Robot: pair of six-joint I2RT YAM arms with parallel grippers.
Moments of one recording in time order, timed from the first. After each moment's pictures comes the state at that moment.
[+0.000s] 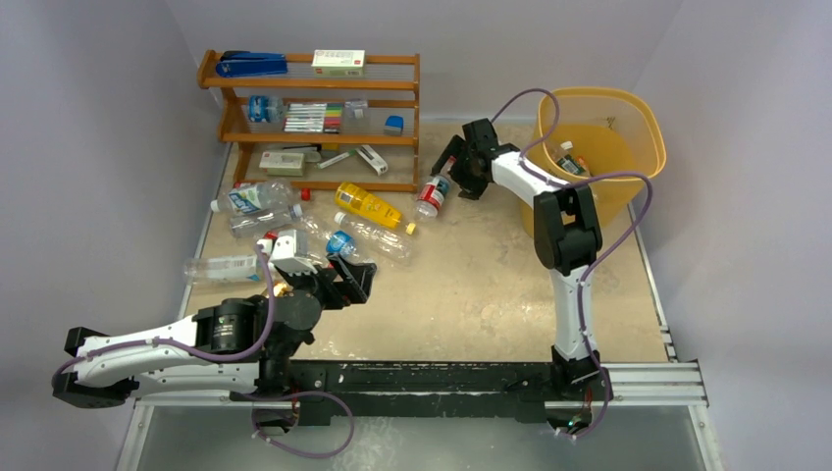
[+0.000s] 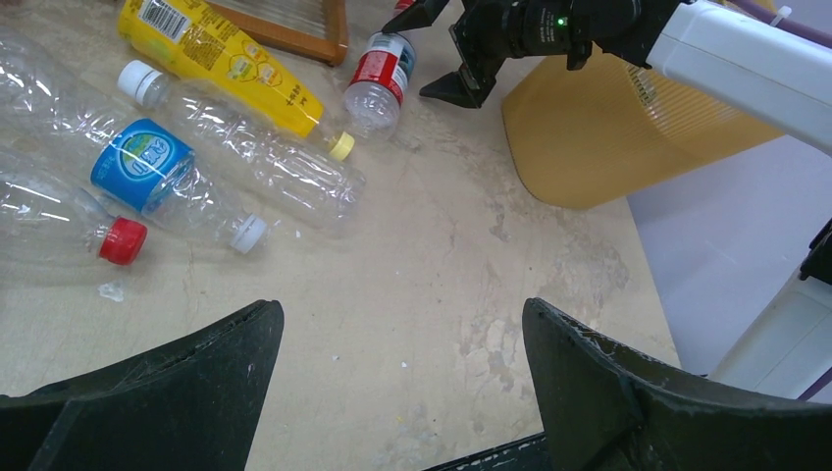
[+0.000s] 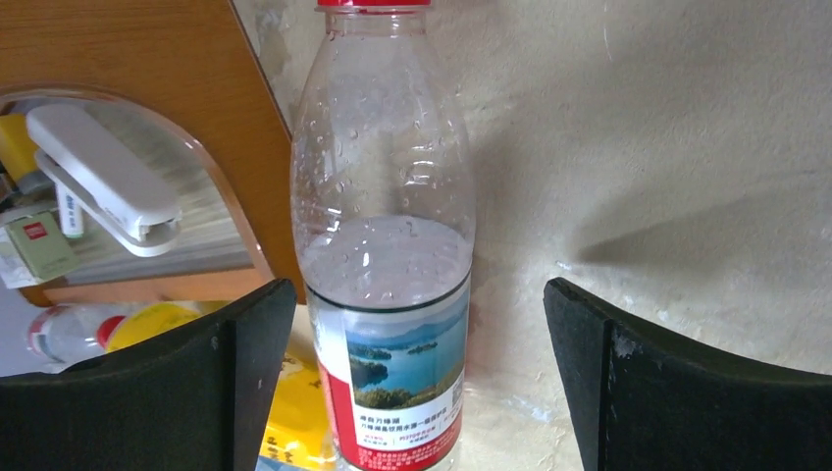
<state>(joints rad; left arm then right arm) -1.40 0.62 0.80 -0.64 -0.99 -0.99 0.35 2.20 1.75 -0.46 -0.06 0.92</state>
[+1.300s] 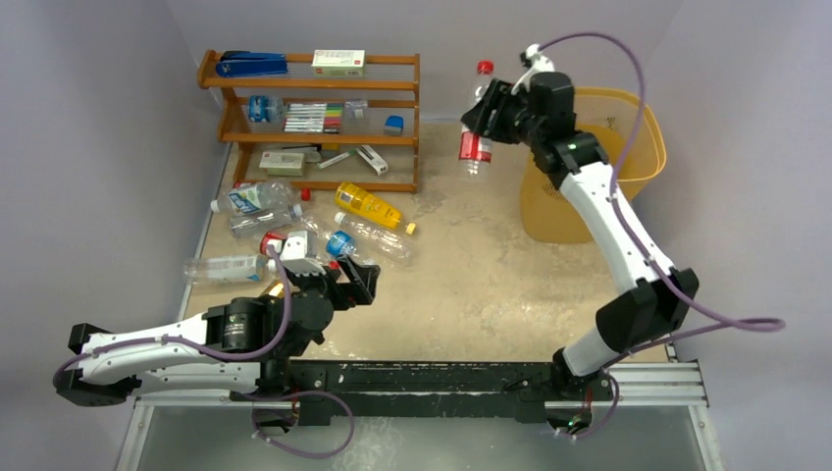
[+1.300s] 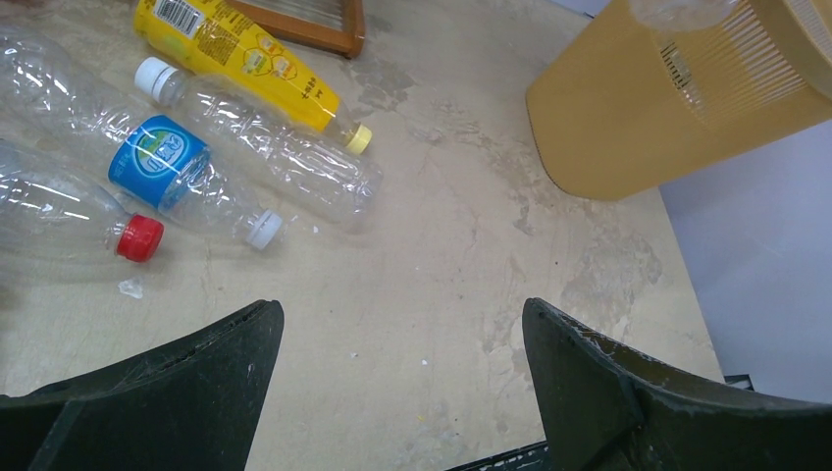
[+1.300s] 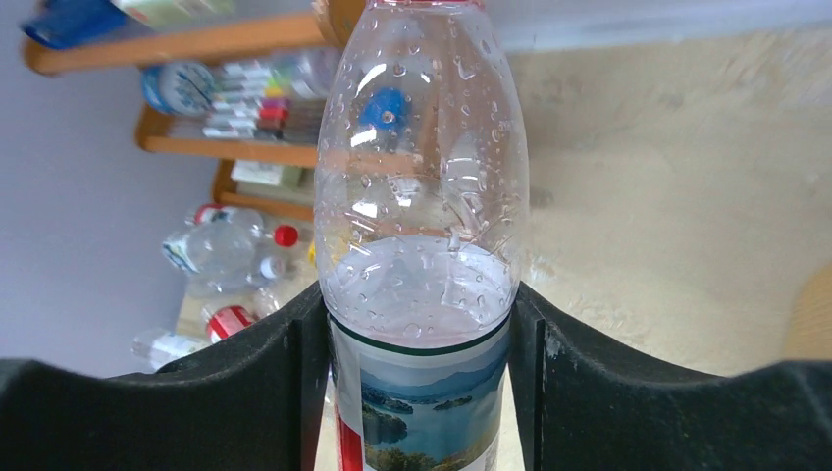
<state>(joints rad) -1.40 0.67 0.80 -0.65 -1.00 -0.99 0.34 1.58 1.64 -0.44 -0.10 0.49</state>
